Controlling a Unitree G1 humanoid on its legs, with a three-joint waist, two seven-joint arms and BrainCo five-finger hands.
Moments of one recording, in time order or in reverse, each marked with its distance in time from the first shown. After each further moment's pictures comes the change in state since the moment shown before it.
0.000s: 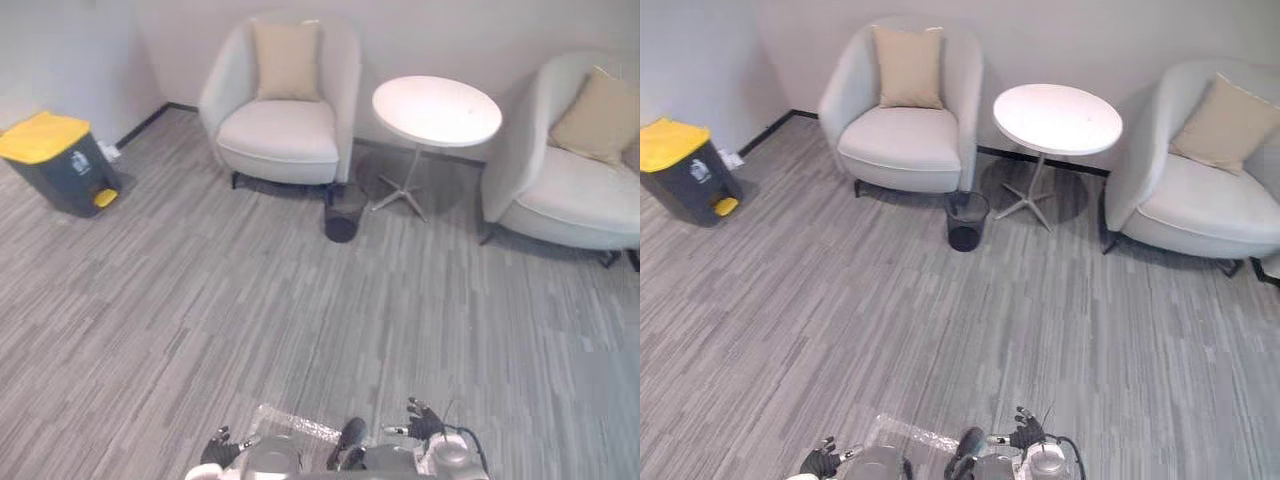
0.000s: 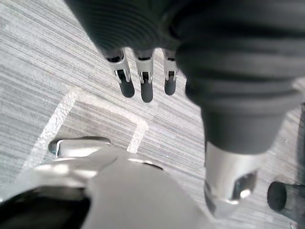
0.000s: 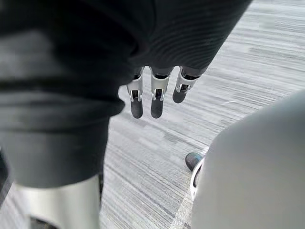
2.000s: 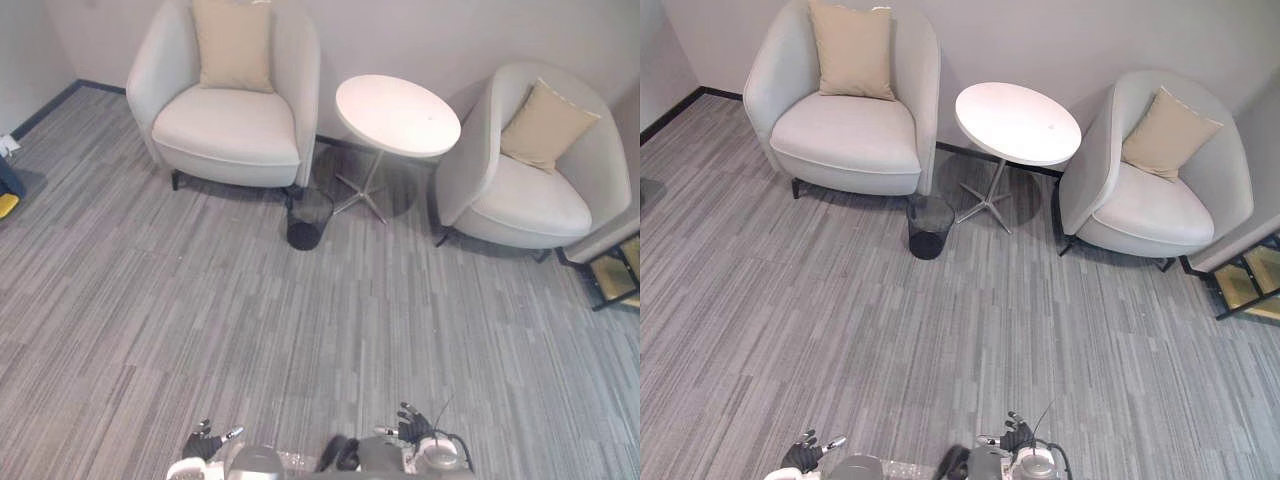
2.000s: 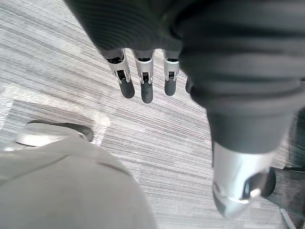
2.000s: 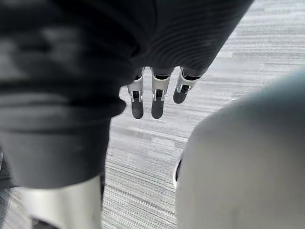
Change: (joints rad) left arm -0.015 0.020 0.035 -0.051 -0.001 0.011 0.001; right arm -0.011 0.033 -0.031 0.018 0.039 0.012 -0.007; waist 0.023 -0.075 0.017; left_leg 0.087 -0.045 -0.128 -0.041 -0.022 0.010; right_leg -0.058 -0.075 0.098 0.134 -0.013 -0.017
